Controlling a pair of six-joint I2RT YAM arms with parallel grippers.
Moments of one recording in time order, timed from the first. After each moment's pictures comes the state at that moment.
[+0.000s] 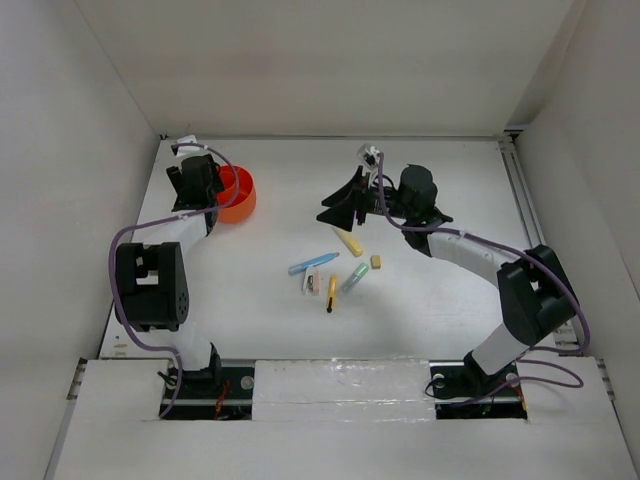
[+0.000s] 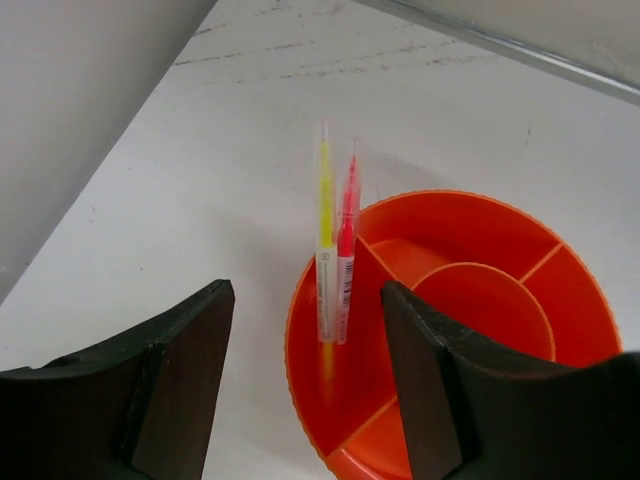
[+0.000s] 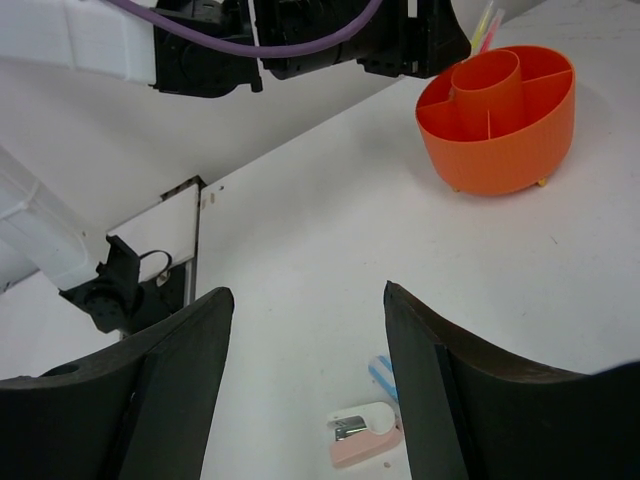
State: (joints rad) left arm 0.00 1.67 1.01 0.26 -0.39 -0.18; right arm 0.53 1.60 1.01 0.64 -0.84 0.44
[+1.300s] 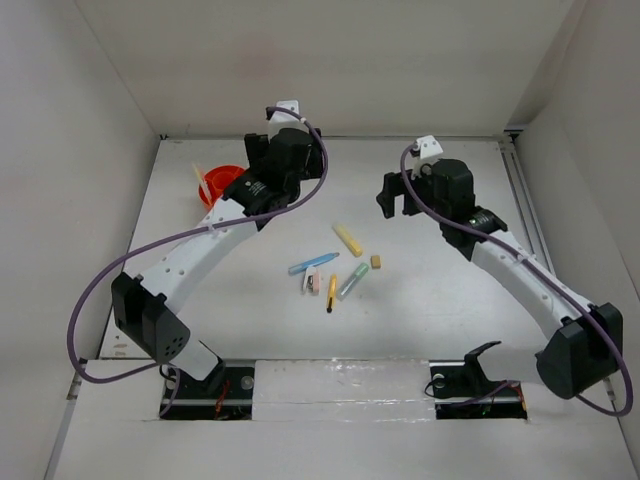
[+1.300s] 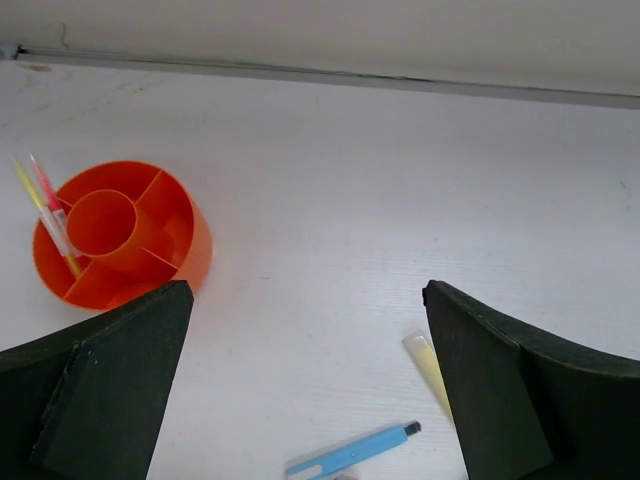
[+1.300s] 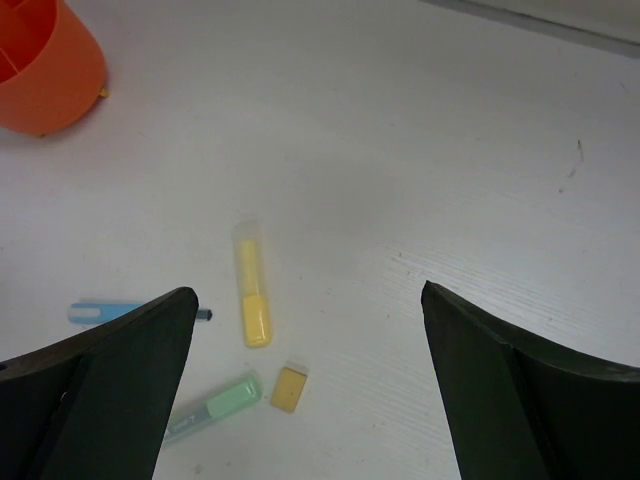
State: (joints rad) left arm -0.67 1.52 1.53 -0.44 -0.66 -0.31; right arm 0.42 1.30 1.07 -0.16 -0.04 0.10
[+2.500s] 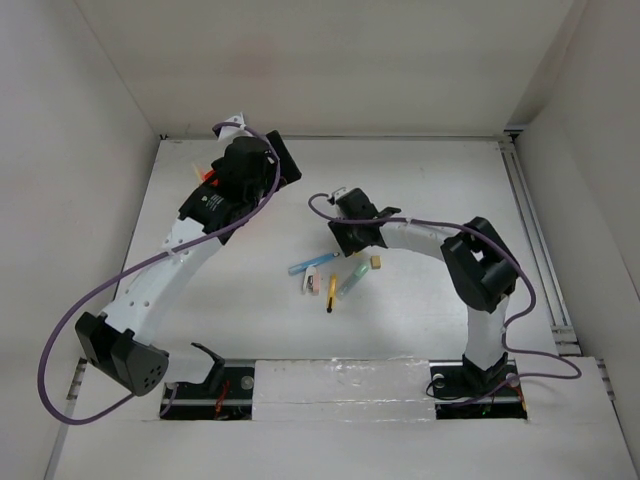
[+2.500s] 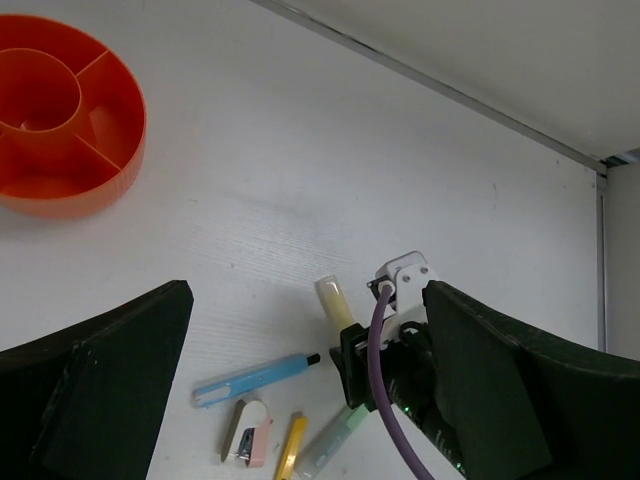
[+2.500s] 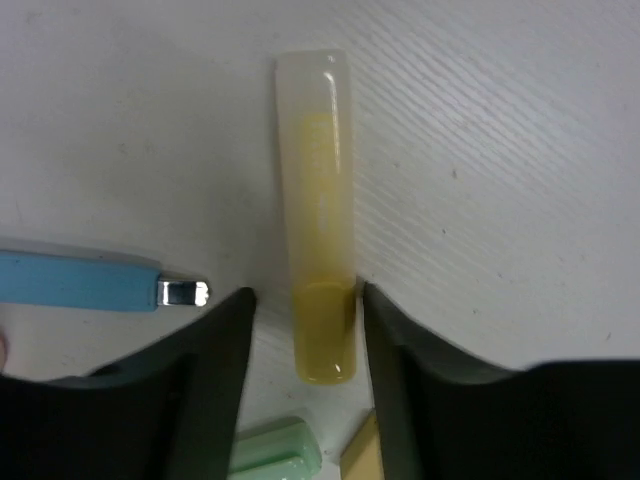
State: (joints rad) left arm -0.54 1.31 1.42 -0.59 -0.40 -0.71; right arm 0.67 1.94 1.29 -0.31 0.14 0.06
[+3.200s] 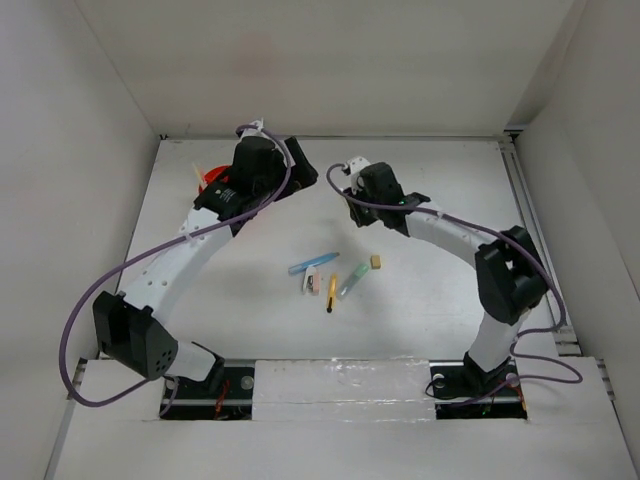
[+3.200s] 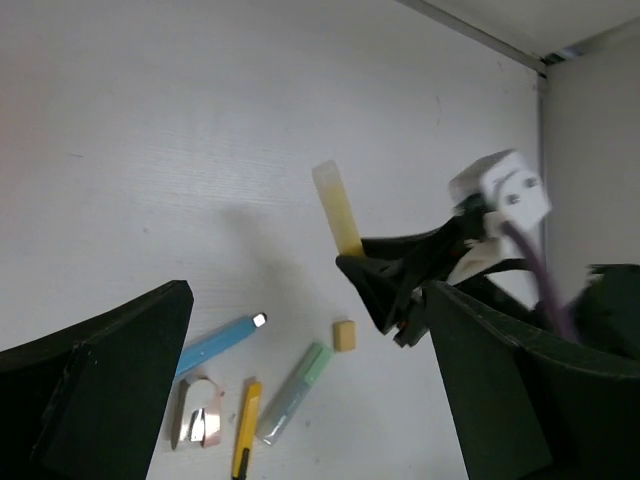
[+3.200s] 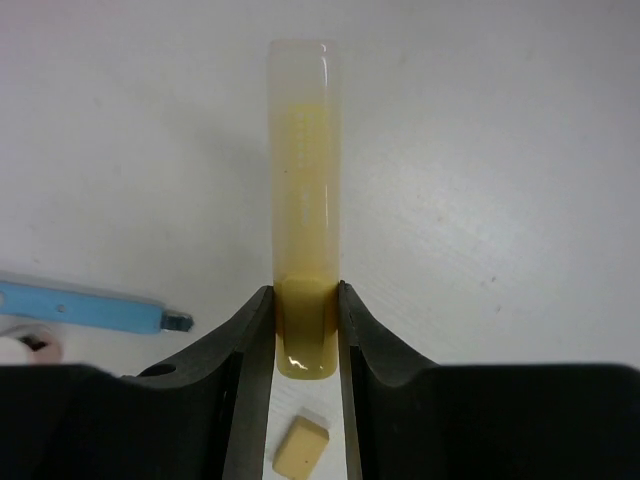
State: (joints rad) left arm -0.51 1.40 1.39 -0.51 -0.16 -0.73; right arm 0.59 1.82 1.29 -0.24 0.06 -0.02
